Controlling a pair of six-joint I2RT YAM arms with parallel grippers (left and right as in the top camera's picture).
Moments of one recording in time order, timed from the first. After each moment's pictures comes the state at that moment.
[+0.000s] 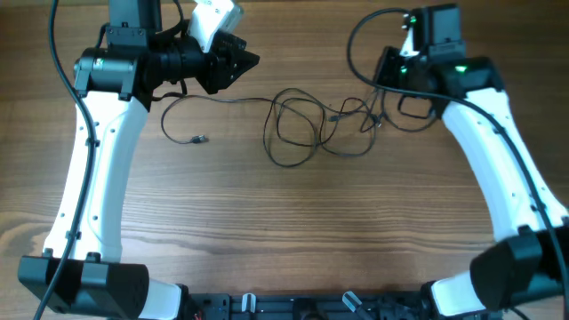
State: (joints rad) left arm -0.11 1.63 1.71 -0.87 0.78 0.43; right arm 0.21 1.68 1.52 -0.80 -0.07 0.44
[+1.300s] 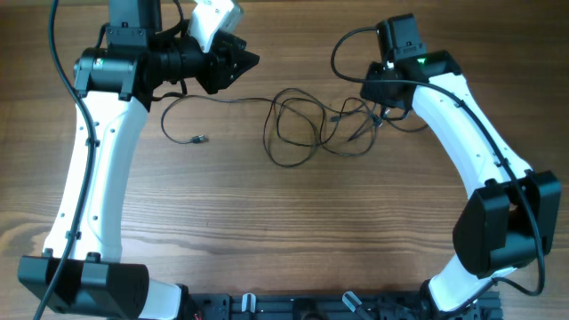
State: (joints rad) left arm -0.11 1.63 1.71 -0.87 0.78 0.43; right arm 0.24 1.83 1.52 -0.85 0.11 0.54
